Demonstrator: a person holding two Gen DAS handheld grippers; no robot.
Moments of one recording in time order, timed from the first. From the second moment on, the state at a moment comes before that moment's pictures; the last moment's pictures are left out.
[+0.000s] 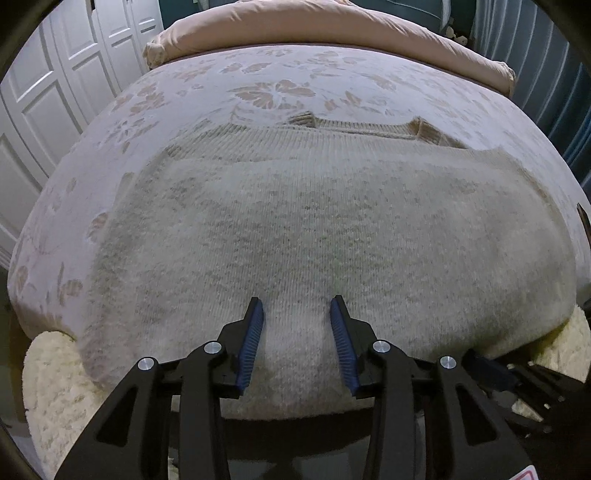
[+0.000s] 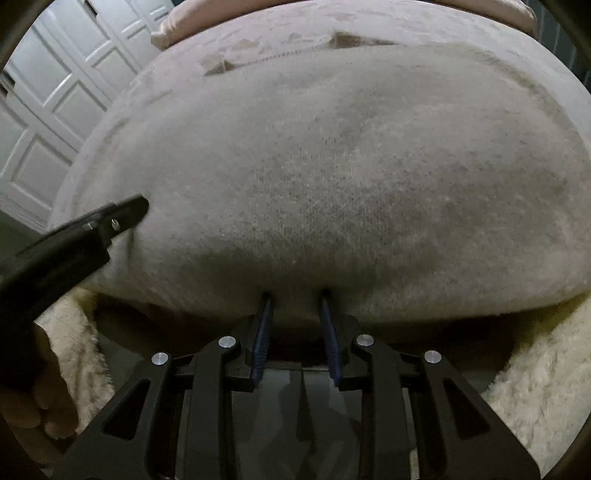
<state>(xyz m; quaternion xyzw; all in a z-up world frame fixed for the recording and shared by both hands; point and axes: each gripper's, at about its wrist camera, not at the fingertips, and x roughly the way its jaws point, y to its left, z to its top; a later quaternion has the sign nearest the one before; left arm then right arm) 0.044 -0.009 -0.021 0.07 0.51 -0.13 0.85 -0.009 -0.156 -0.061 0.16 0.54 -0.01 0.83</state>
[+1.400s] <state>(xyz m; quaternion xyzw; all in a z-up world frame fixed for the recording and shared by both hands) 0.089 0.152 -0.043 -0.16 0.53 -0.04 0.83 0.084 -0.118 -0.040 0.08 0.52 -0.01 0.85</state>
